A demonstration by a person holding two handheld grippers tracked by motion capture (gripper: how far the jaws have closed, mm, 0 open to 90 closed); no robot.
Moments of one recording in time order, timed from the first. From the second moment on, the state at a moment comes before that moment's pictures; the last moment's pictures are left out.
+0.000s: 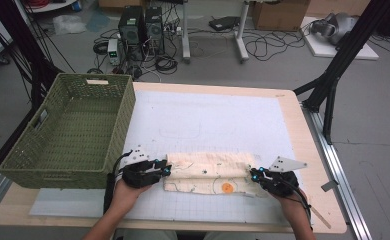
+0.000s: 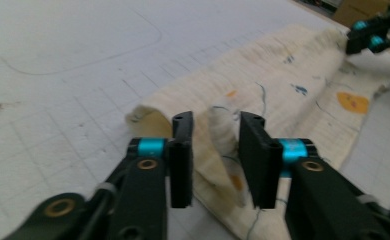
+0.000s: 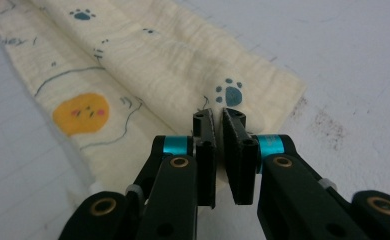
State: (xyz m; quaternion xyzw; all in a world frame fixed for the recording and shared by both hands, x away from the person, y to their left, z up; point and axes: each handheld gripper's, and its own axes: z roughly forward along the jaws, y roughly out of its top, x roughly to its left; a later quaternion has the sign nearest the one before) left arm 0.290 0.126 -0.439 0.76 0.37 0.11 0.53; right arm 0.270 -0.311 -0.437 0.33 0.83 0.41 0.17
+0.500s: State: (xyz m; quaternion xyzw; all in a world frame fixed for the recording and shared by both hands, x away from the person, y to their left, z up) left arm 0.298 0.138 -0.433 0.74 0.39 0.13 0.53; right arm 0.245 -0.352 -0.419 0.34 0.79 0.48 0.16
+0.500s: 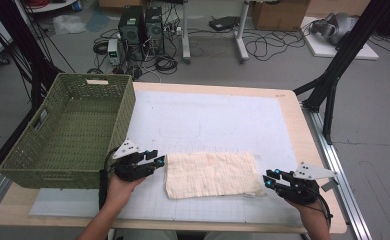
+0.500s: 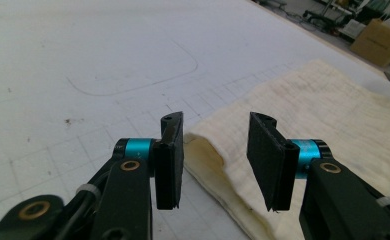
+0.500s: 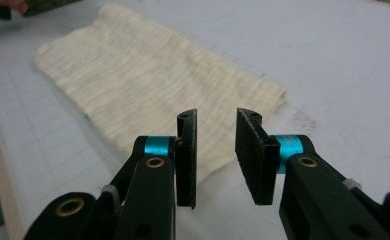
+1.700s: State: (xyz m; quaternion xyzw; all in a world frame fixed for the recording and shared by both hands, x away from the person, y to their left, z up) left arm 0.322 0.124 -0.446 0.75 0.42 0.15 0.49; right arm 0.260 -0.321 -0.430 0.35 0.81 0.44 0.18
